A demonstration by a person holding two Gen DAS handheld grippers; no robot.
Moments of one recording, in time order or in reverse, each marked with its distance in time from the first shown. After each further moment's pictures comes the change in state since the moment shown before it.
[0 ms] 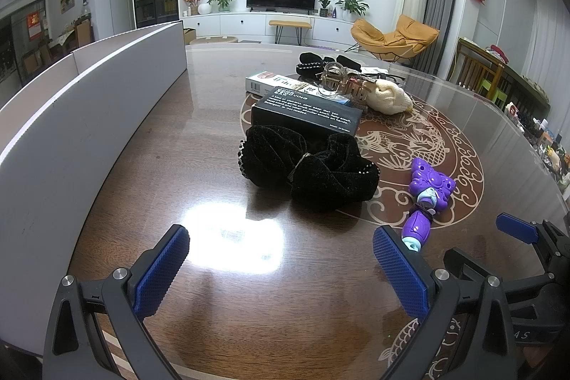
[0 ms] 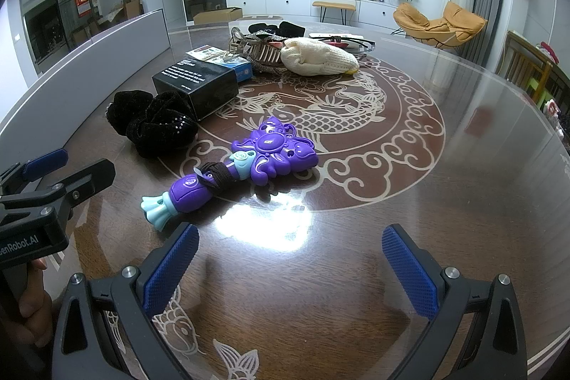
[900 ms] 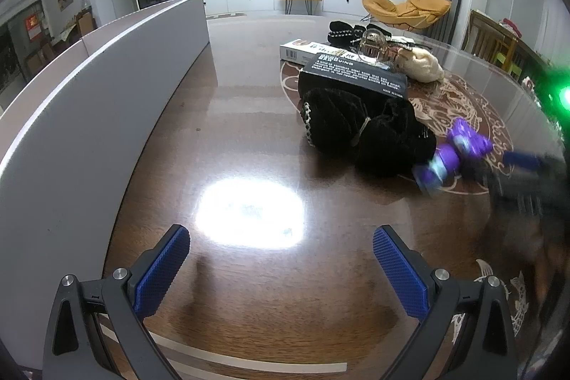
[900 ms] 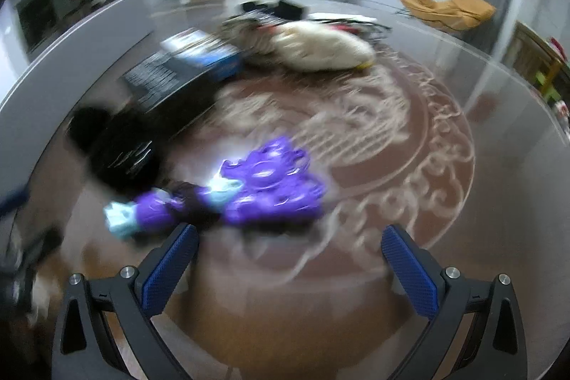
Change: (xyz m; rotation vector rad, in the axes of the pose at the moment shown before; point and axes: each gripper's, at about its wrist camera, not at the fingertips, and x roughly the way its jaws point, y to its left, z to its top) left arm 0.011 0.035 -0.009 0.054 0.122 0.075; right arm 0.056 -0.008 0.045 0.022 0.111 -0.034
